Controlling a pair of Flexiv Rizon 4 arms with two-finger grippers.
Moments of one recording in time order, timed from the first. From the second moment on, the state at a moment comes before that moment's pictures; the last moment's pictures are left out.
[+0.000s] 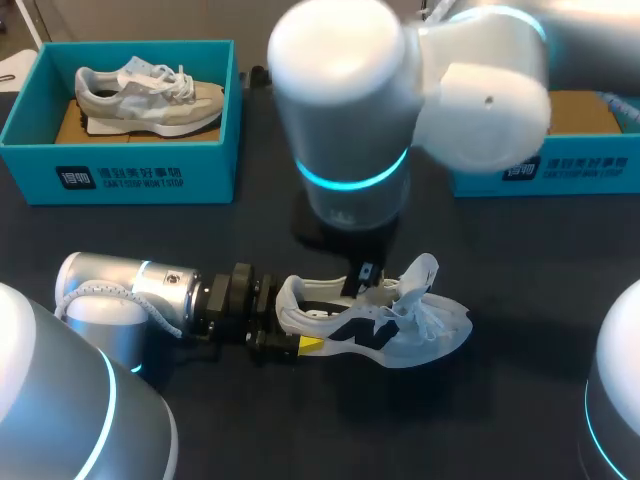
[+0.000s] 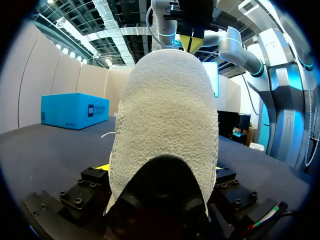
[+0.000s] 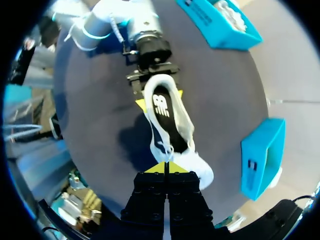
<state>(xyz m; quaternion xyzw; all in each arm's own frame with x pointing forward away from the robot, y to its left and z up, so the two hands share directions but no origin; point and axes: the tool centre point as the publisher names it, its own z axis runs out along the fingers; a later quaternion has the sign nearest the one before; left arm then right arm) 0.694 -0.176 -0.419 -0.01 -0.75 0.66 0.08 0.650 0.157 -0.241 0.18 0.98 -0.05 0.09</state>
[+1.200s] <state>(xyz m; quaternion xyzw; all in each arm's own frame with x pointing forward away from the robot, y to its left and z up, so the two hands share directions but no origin) 0.695 -0.176 -0.419 -0.01 -0.75 0.66 0.08 0.674 0.208 -0.293 0.02 0.99 -0.03 0.10</state>
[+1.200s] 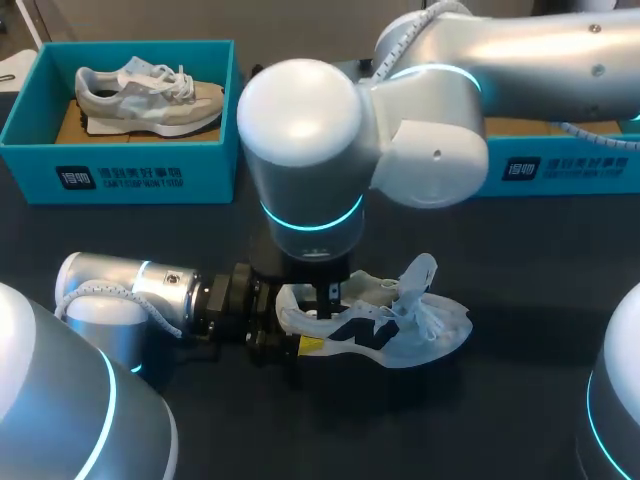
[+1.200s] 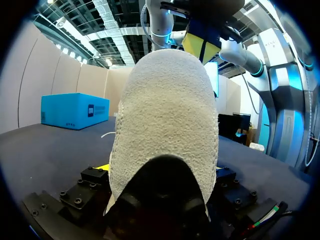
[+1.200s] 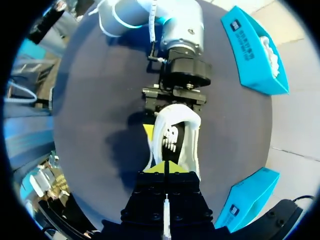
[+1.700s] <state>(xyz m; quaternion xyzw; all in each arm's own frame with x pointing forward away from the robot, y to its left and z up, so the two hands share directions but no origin) 0.694 -0.176 -0.419 -0.01 -0.75 0.66 0.08 0.699 0.218 -0.336 0.00 0.99 -0.05 0.10</state>
